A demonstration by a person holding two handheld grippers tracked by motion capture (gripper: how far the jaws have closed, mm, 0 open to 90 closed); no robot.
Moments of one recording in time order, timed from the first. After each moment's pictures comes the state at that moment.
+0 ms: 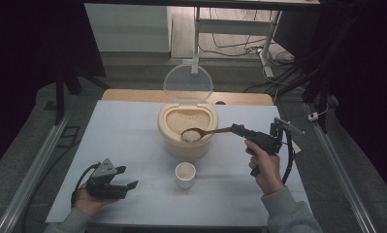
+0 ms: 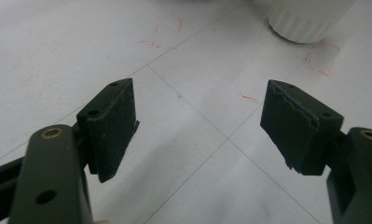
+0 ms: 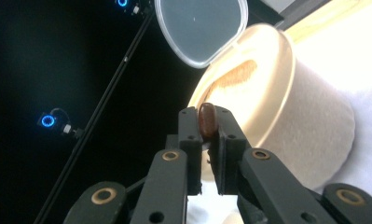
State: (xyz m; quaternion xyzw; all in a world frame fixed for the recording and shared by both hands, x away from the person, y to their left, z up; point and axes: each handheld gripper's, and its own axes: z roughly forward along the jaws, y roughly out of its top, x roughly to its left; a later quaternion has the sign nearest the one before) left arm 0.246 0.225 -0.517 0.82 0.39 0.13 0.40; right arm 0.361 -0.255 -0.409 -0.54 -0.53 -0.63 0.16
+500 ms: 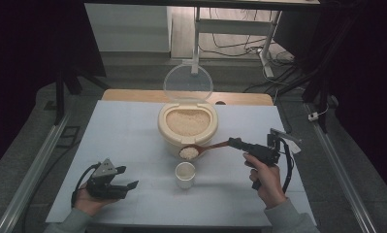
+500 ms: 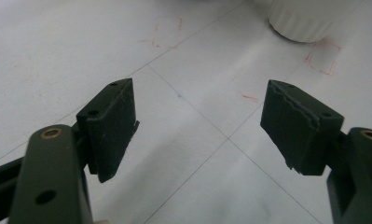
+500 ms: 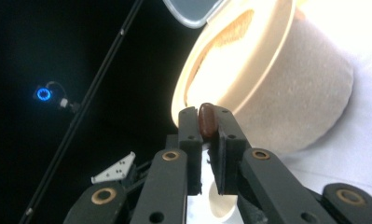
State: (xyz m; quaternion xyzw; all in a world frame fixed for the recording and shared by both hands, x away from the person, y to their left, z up) left arm 0.246 0.225 -0.517 0.82 0.39 0.13 0.39; right arm 0.341 -0.253 -0.428 -0.53 -0.57 -0.60 0.18
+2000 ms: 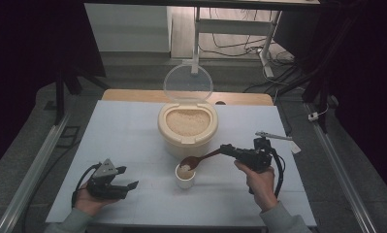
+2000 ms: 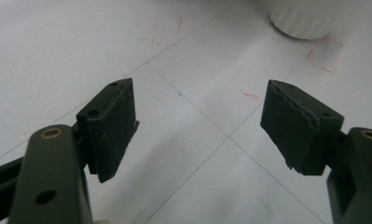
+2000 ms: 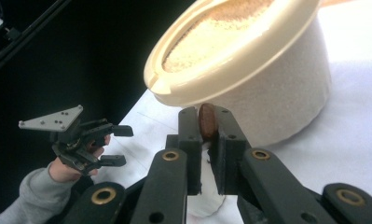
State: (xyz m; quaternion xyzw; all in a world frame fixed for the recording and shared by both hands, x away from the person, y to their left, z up) left arm 0.247 0.225 -0.518 0.83 0.38 0.14 0.39; right arm 0.330 -0.228 -0.425 -0.44 -0.69 -0.57 0.05
